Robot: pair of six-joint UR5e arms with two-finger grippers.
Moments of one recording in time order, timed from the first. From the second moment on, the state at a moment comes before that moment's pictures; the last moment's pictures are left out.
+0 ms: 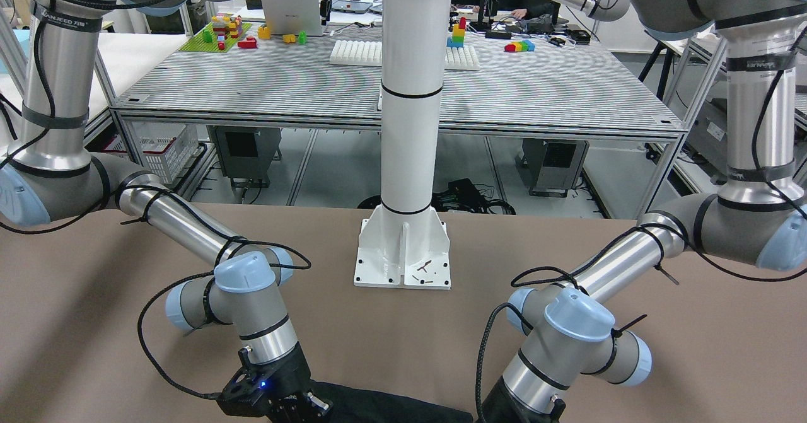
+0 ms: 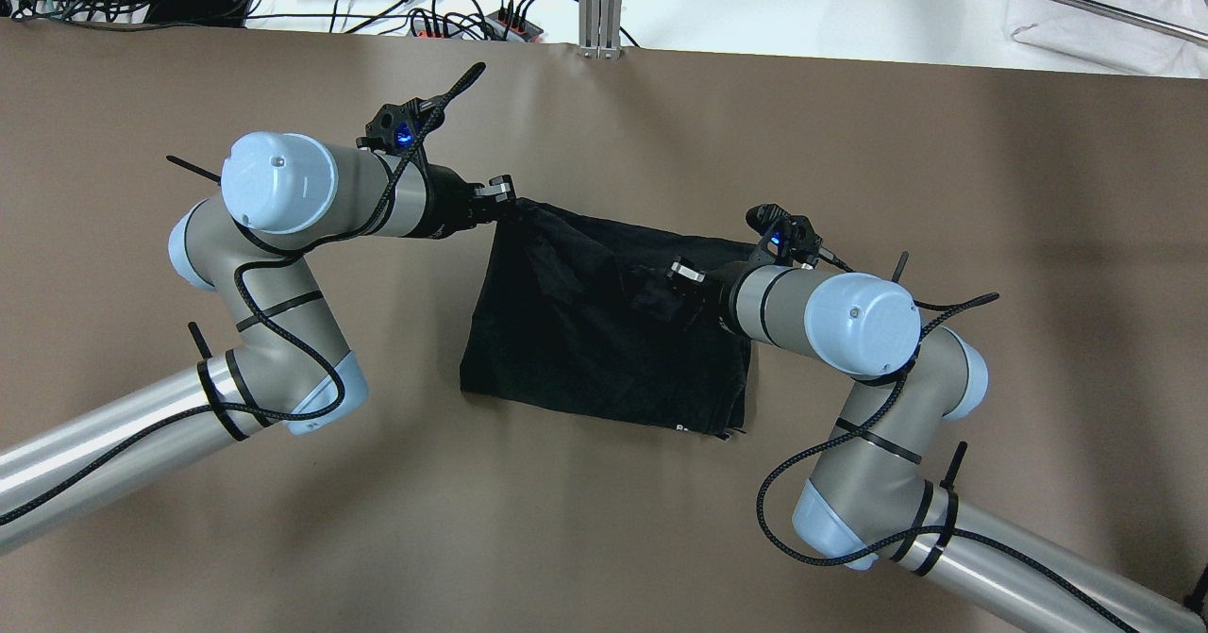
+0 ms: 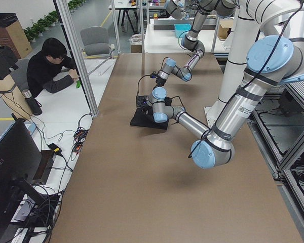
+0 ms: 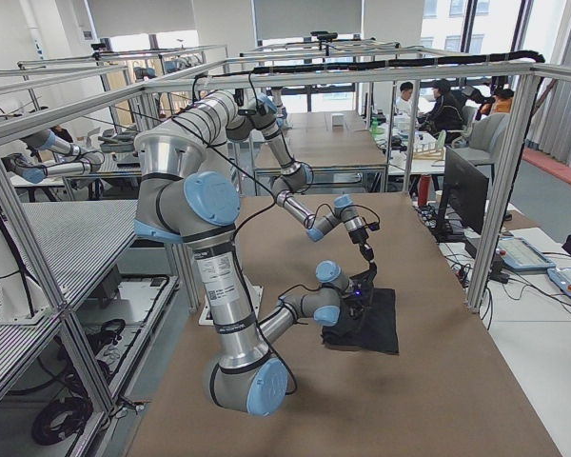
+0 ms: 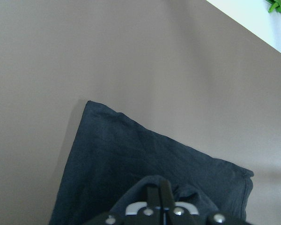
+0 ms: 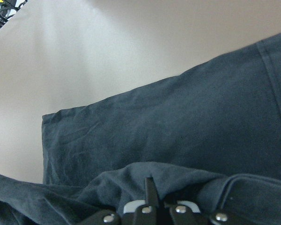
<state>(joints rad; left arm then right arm) -0.74 -2.22 -1.45 -2.39 -1.81 -1.49 0.61 -1.09 1.62 -0.84 1.62 1.66</state>
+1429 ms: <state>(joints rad) -0.85 -2.22 -1.44 -2.38 -1.88 -1.34 0.71 -1.04 1.62 -0.92 1.83 1.56</state>
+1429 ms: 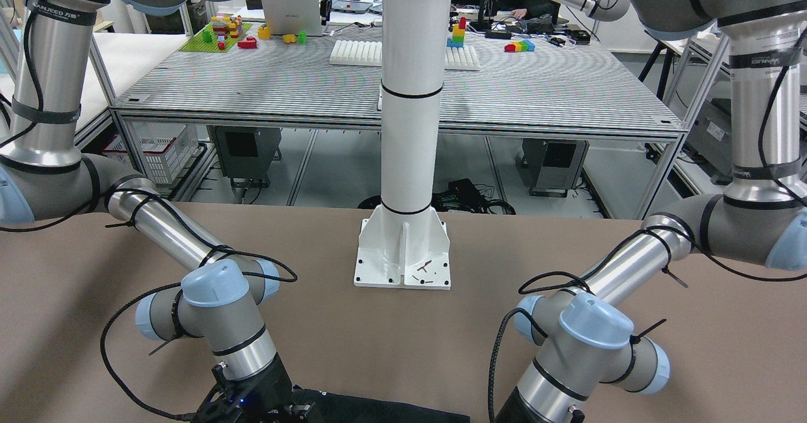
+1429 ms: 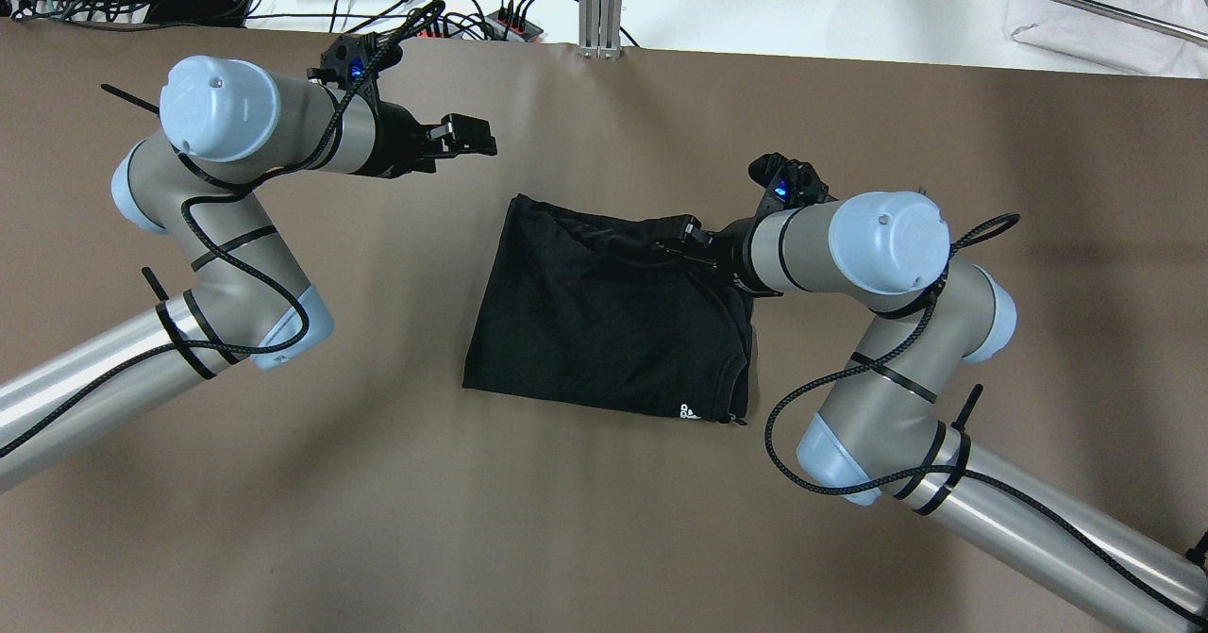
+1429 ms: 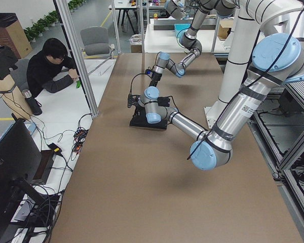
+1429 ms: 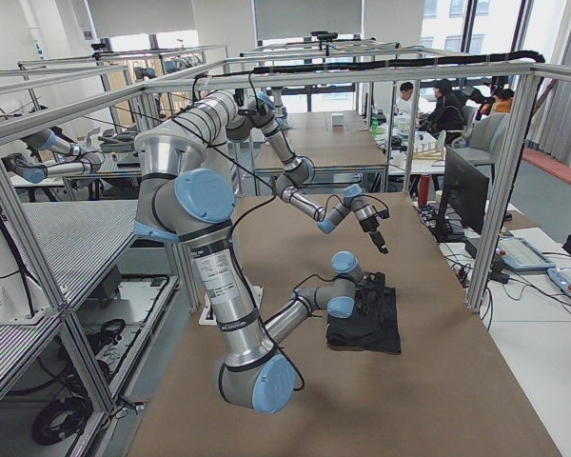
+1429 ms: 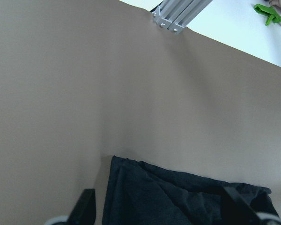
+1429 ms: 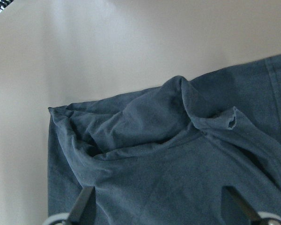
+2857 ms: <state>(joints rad) -0.87 -2.19 -1.42 -2.39 -1.89 -1.26 0.77 -0.84 1.20 -1.08 1.74 1.14</state>
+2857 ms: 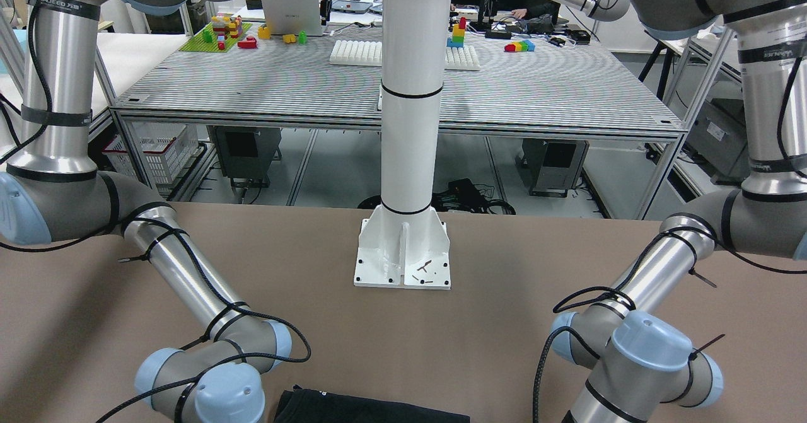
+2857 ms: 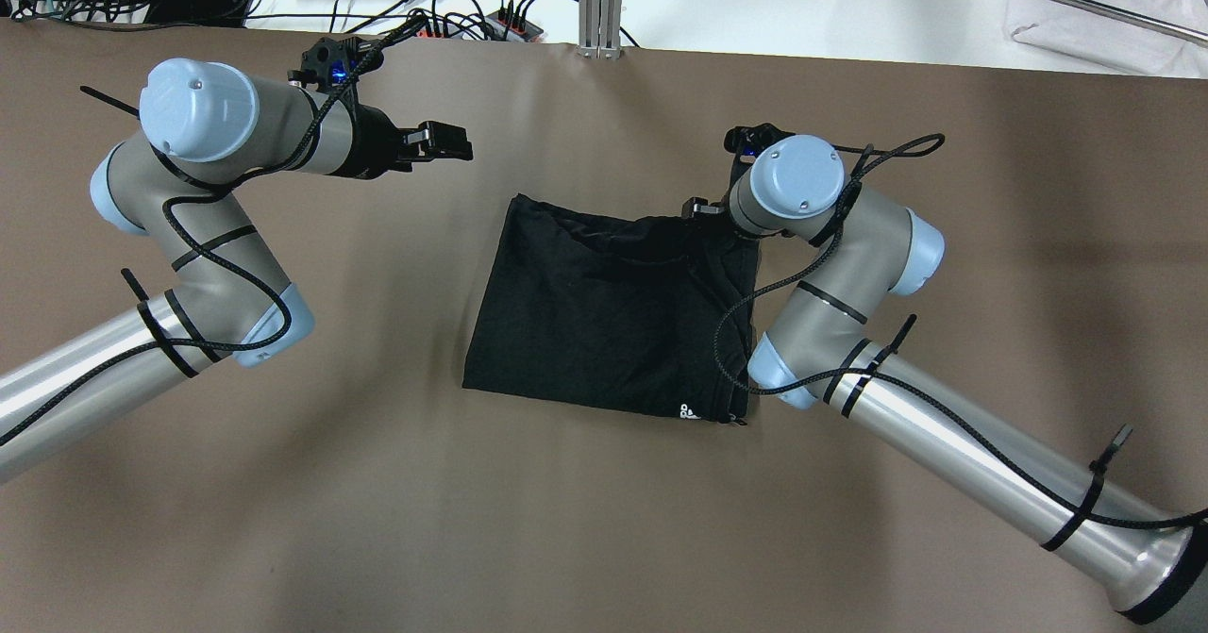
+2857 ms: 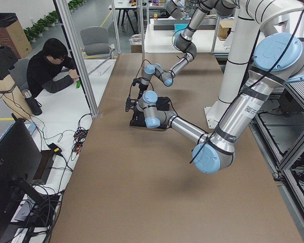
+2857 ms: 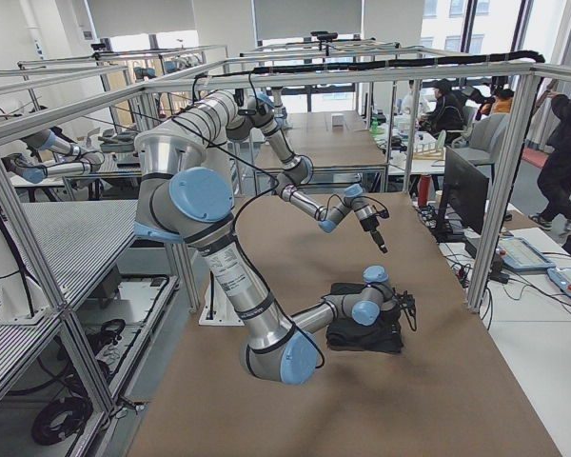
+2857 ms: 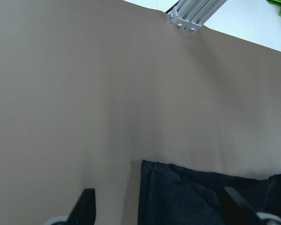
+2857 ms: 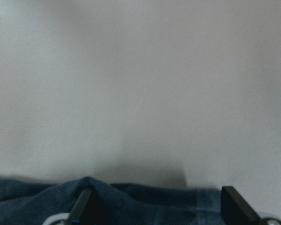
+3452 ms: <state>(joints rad) -0.87 -2.19 -1.41 -2.41 -1.88 -1.25 1.04 -0.88 1.18 -1.16 1.90 0.81</state>
